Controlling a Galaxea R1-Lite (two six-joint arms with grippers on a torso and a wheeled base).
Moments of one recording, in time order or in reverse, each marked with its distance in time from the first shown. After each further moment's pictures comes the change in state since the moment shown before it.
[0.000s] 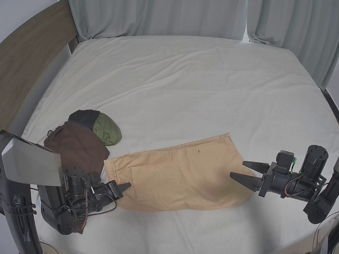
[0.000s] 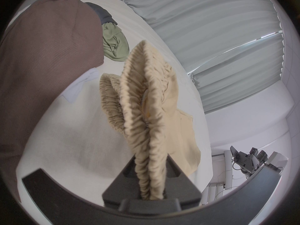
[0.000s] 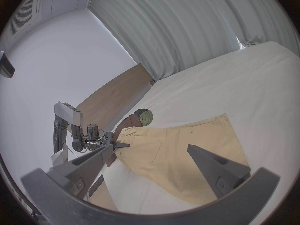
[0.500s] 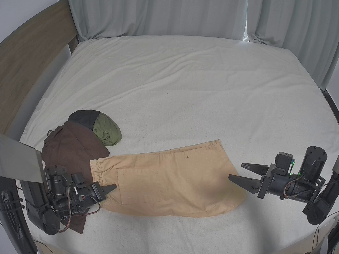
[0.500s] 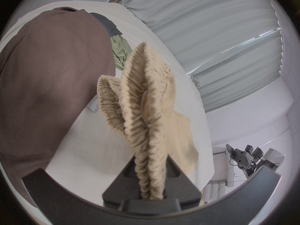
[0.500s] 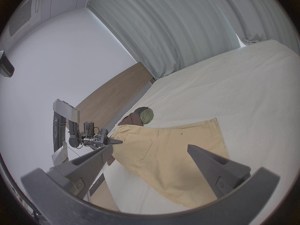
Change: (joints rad) left arm 0.127 -0.091 0.120 0.000 -0.108 0.086; right arm 0.009 0.009 0.005 0.000 -0.001 0.000
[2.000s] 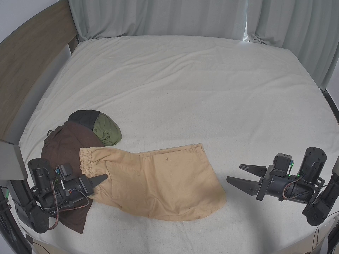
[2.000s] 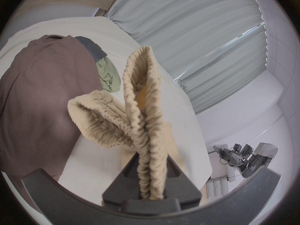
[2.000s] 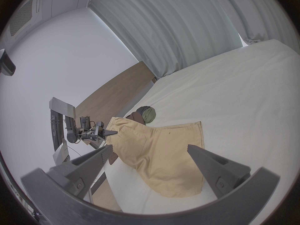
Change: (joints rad) left arm 0.079 -0.154 0.034 0.000 -0.109 0.073; right arm 0.024 -0.001 0.002 -0.002 -0.004 0.000
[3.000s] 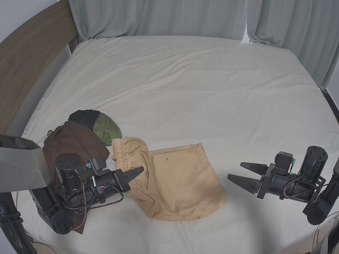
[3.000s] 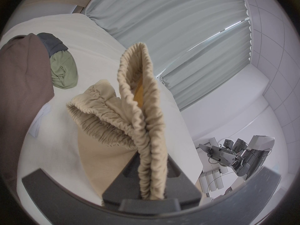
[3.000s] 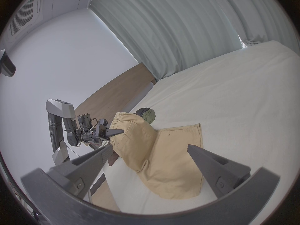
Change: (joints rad) left arm -0.308 0.056 -0.196 0.001 0.160 -0.057; right arm -0.008 -0.009 -0.006 -0.001 0.000 0.002
